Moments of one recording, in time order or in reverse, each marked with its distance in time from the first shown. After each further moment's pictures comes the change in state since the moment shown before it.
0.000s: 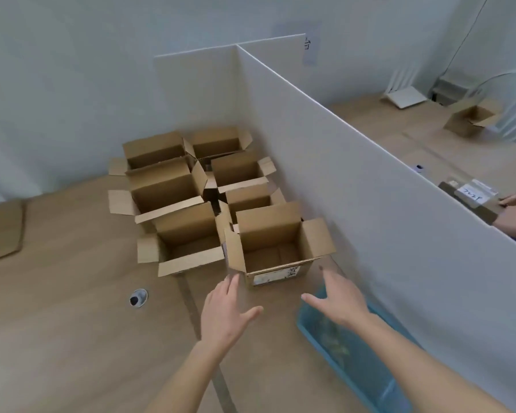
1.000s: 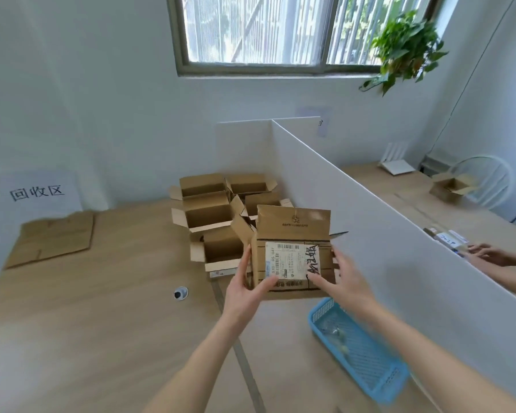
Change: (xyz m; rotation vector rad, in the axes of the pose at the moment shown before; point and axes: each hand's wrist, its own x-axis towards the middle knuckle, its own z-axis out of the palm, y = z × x) left_hand -0.132 0.019 -0.123 -1.039 0.110 0.032; right_hand -0.154 -0.082 -0.085 0.478 0.316 -0.288
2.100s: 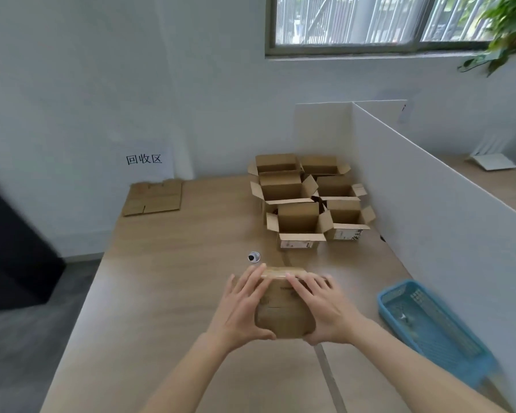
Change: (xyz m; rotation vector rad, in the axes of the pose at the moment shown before) left_hand -0.121 -0.070 -0.181 1.217 -0.116 0.313; right_hand -0.080 -0.092 0.170 -0.801 -0.465 -0.700
